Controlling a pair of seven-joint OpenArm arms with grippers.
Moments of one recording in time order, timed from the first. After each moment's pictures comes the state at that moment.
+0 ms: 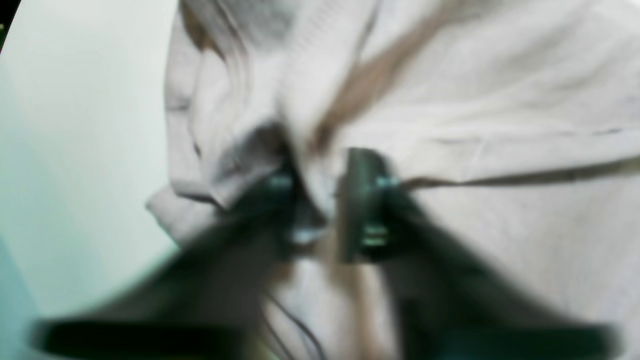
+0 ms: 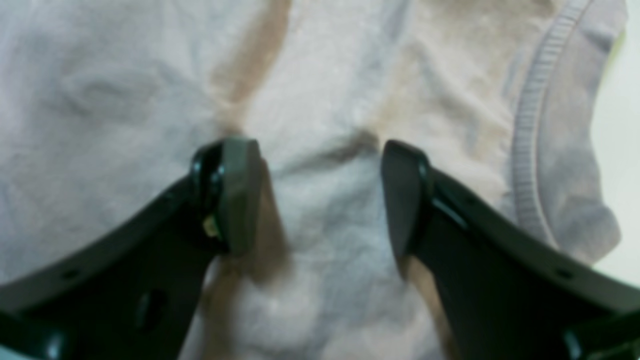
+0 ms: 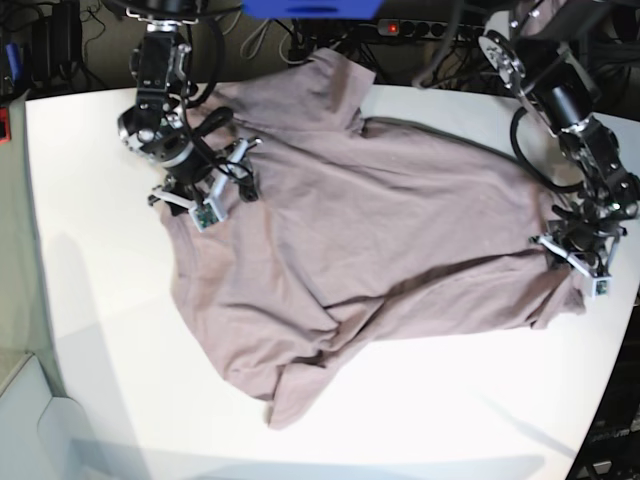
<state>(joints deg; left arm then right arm) -15.4 -11.3 -40.4 67.9 3.1 -36.2 37.9 -9.3 -5.2 14.3 86.9 -16.3 39.8 -22.2</state>
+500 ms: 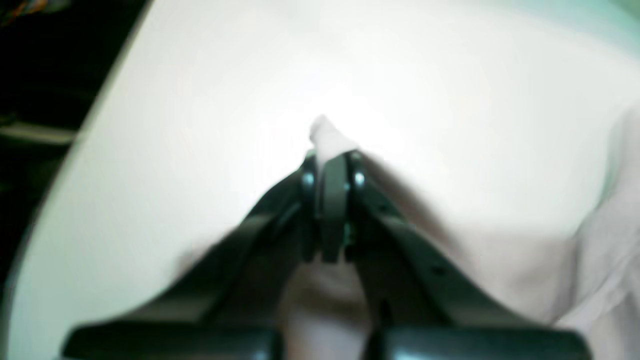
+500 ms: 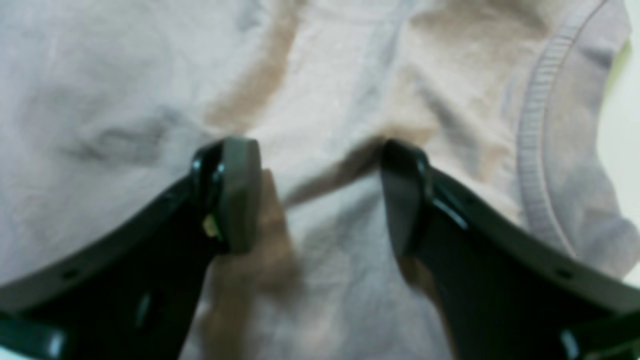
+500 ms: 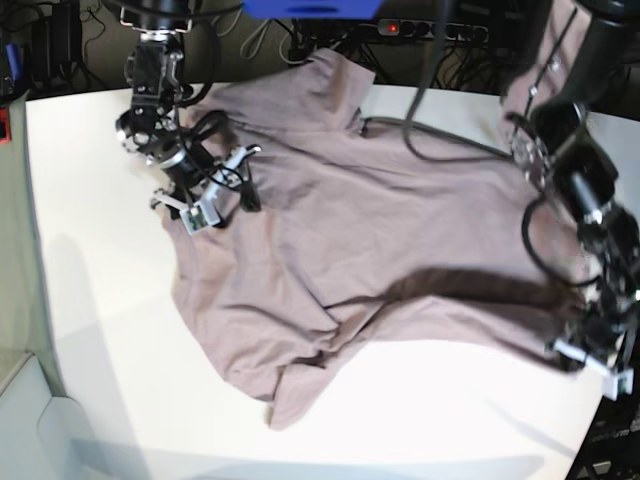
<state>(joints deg) -39.2 -13.5 -40.6 52.2 3.8 -35.3 33.3 -9.0 -3.0 14.5 78.8 -12.9 39.1 -11.1</state>
